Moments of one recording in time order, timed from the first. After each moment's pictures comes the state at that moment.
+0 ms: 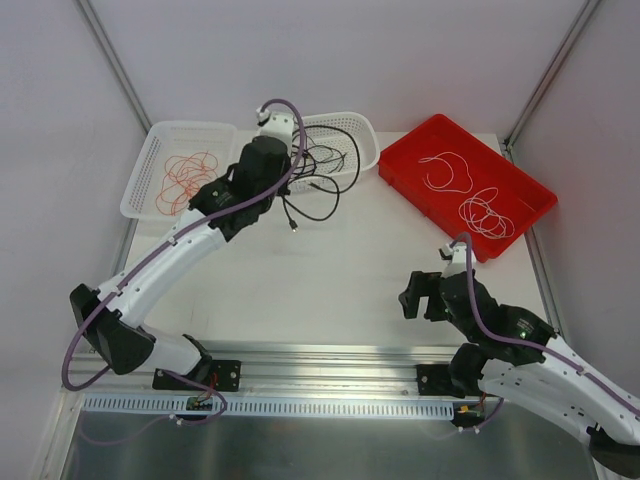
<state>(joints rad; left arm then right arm) -0.70 1.39 1.45 -0.54 -0.53 -0.15 0.94 0.48 0.66 -0.88 0.44 0.63</state>
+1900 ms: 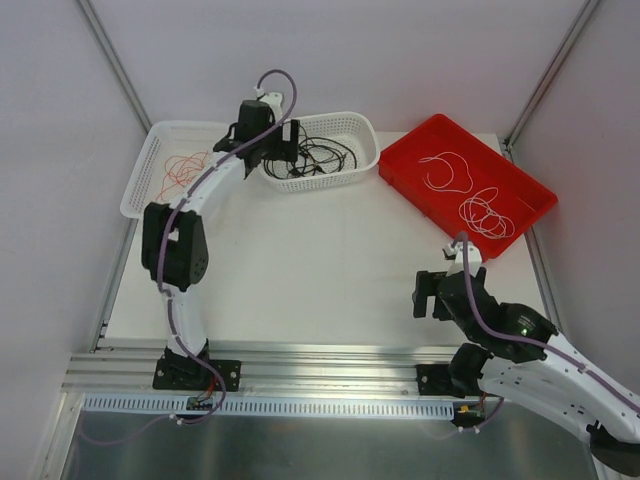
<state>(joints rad) -0.30 2.08 1.80 -0.31 0.02 -0.08 0.94 0.52 0.68 -0.98 0.55 0.59</state>
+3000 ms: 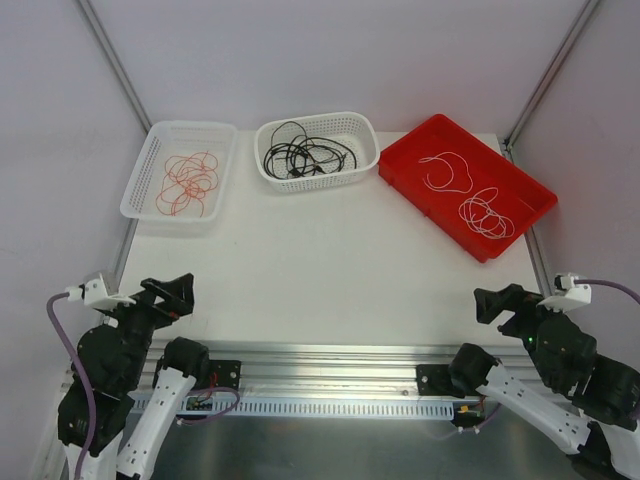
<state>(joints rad) -0.30 0.04 0.86 -0.98 -0.30 -0.54 0.94 0.08 0.90 -1.28 0.81 0.69</state>
